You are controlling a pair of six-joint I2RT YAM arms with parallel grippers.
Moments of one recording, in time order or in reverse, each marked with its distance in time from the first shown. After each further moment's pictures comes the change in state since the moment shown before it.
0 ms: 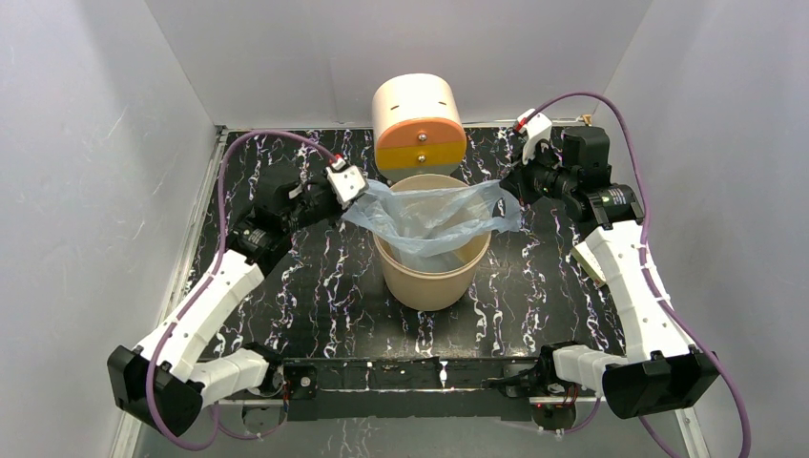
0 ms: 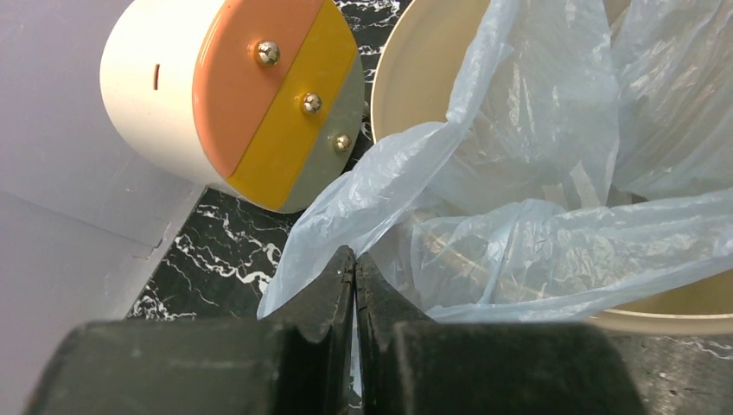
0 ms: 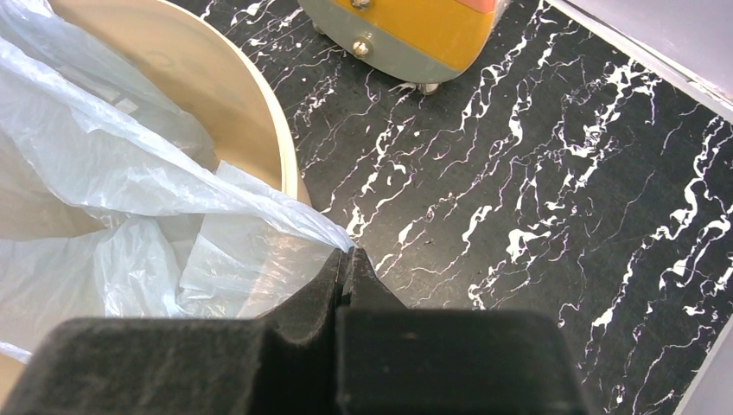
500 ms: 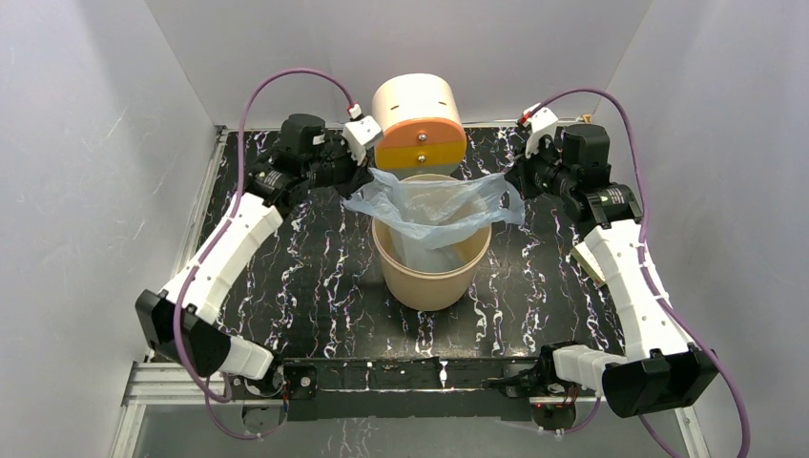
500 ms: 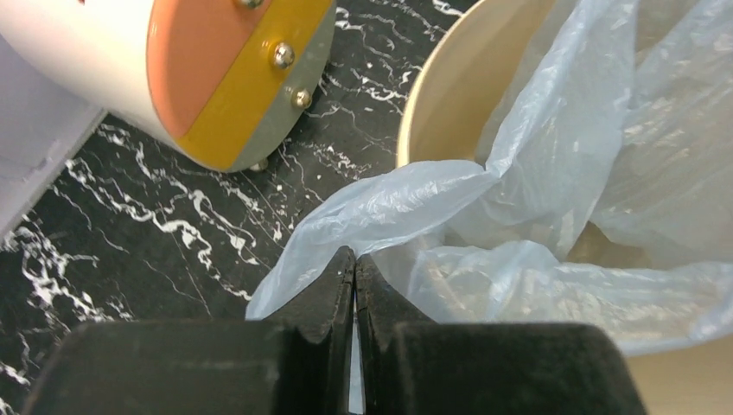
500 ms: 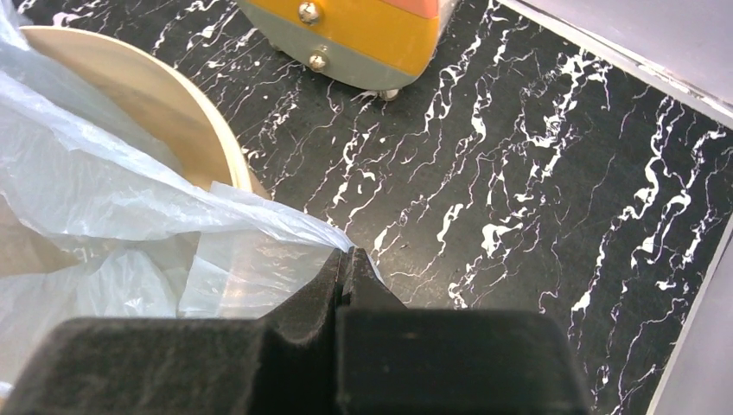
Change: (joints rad) left arm 0.003 0.307 0.463 -0.394 -0.024 -0.194; right arm 0.000 0.002 -0.005 0.050 0.082 0.043
